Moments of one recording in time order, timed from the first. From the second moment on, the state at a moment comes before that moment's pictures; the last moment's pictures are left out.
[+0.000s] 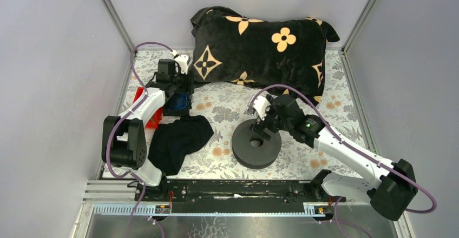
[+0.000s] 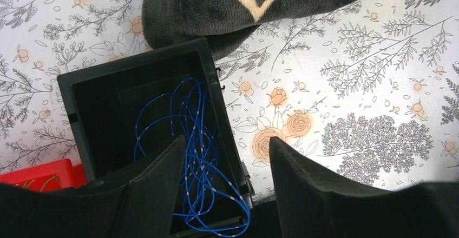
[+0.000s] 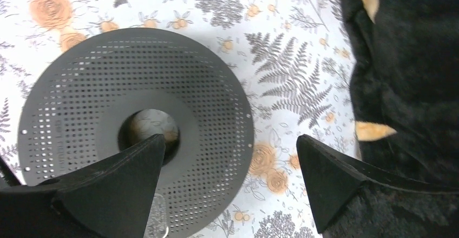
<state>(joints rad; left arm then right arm) -0.10 1.59 1.10 -0.19 0.20 0.07 0.76 1.12 0.83 -0.41 -0.07 -0.42</state>
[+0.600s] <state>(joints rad) -0.04 1.62 1.13 -0.34 0.10 0.08 0.66 1.07 0.76 -0.41 -0.11 -0.40</state>
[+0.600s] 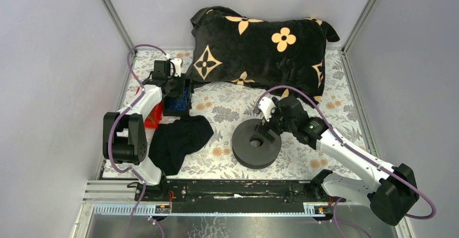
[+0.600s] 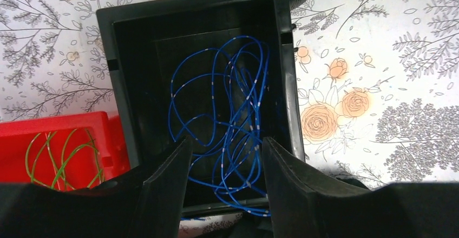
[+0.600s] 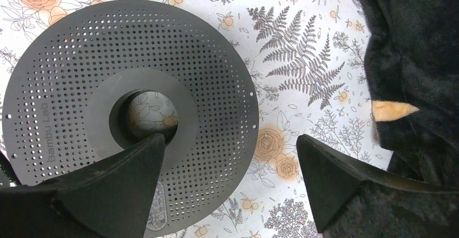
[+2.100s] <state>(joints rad) -0.08 1.31 1.68 -0.48 0.41 0.00 0.65 1.23 1.31 -0.57 -0.09 -0.39</state>
